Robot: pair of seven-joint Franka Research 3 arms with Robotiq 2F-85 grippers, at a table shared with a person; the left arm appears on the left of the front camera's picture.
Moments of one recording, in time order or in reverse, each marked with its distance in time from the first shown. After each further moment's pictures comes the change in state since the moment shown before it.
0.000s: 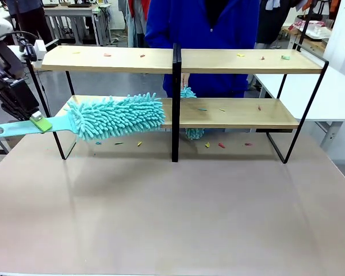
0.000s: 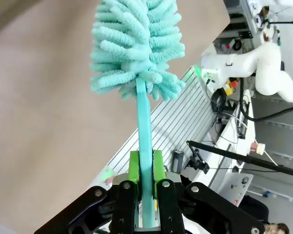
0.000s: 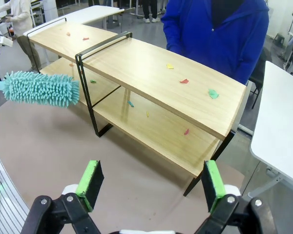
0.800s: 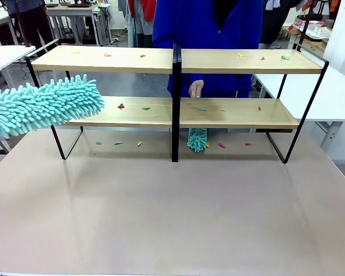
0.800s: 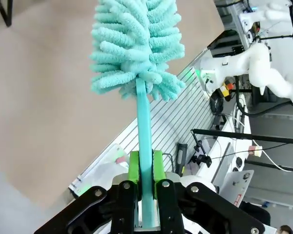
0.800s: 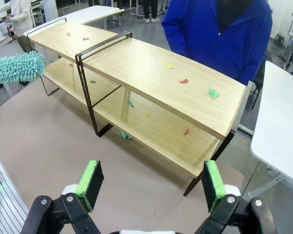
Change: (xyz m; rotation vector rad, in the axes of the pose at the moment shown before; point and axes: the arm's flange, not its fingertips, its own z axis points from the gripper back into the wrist) left arm -0.135 0.055 0.098 -0.014 -0.142 0.026; right arm 0.000 0.000 0.000 0.000 0.000 0.000
